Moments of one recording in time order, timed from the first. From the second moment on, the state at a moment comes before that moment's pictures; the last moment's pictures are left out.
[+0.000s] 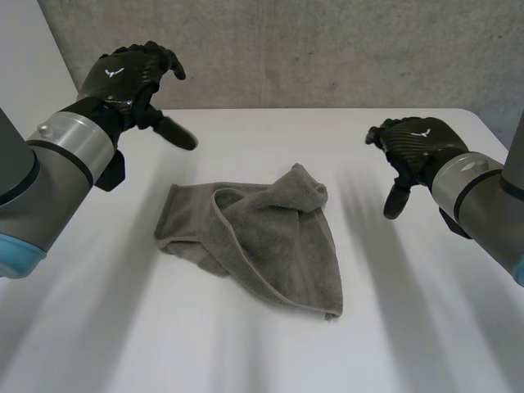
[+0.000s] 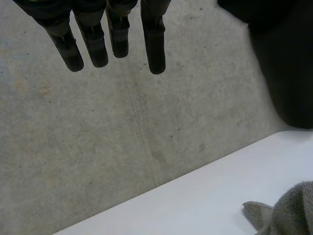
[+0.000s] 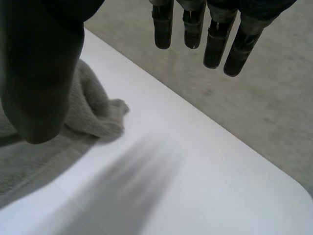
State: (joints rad) left arm 4.33 -1.79 -1.37 3.23 -1.45 3.10; right arm 1.97 -1.28 1.33 0.23 1.56 2.85; left_hand 0.25 0.25 0.25 0.26 0.06; right_hand 0.23 0.25 0.24 0.26 0.06
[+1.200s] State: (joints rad) left arm 4.46 -1.81 -1.28 3.05 -1.43 3.11; right arm 1.91 -1.41 1.43 -0.04 1.53 3.02; left_hand 0.25 0.25 0.25 0.26 0.05; right_hand 0.23 0.25 0.24 0.26 0.06
